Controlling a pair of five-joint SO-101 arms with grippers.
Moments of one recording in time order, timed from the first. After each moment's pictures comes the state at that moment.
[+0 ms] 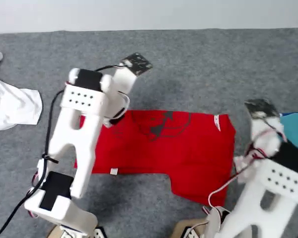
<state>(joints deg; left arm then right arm) 12.3 5.3 -8.7 98.9 -21.0 27.4 -43.9 33.8 100.2 32.5</state>
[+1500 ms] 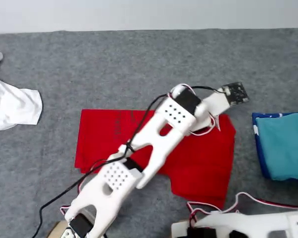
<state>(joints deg) 40.8 58.2 -66.7 93.7 -19.5 83.3 -53.5 41.6 84.0 27.5</state>
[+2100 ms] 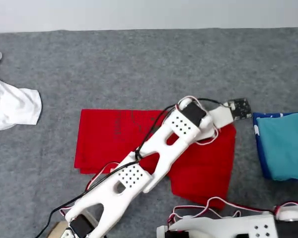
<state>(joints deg) 42.5 74.4 -83.4 96.1 -22.6 83.3 -74.2 52.7 84.0 27.5</state>
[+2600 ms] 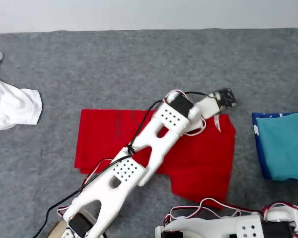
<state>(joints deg) 36.9 75.0 -83.2 94.7 -23.0 83.3 -79.7 54.1 84.0 27.5</state>
